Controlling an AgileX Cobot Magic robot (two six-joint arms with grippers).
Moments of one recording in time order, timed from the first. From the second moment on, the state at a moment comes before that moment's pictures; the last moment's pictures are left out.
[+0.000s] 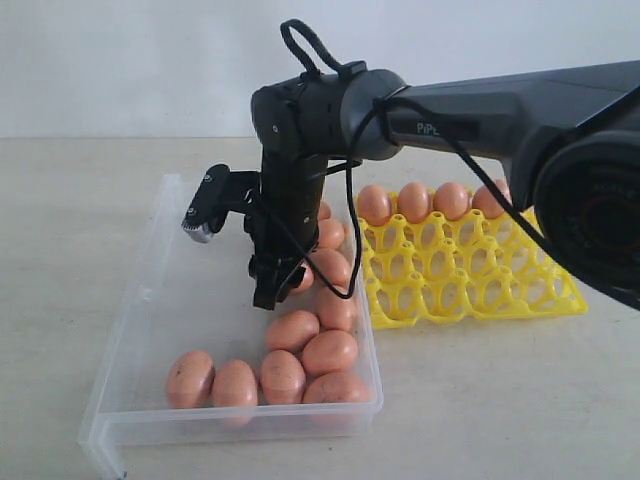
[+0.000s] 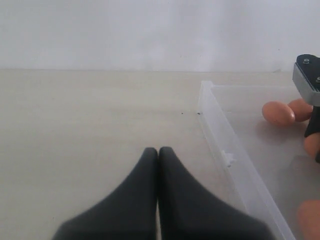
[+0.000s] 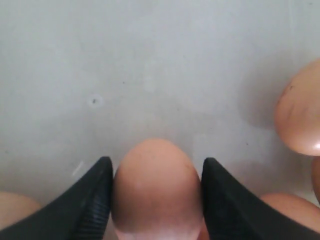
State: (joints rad) left arm 0.02 0.00 0.00 -0.08 0.29 0.05; right arm 0.71 2.31 -1.87 0.05 0.97 -0.72
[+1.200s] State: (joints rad) left arm 0.02 0.00 0.00 -0.08 0.29 0.05; right arm 0.86 1.91 -2.04 1.70 0.65 -1.49
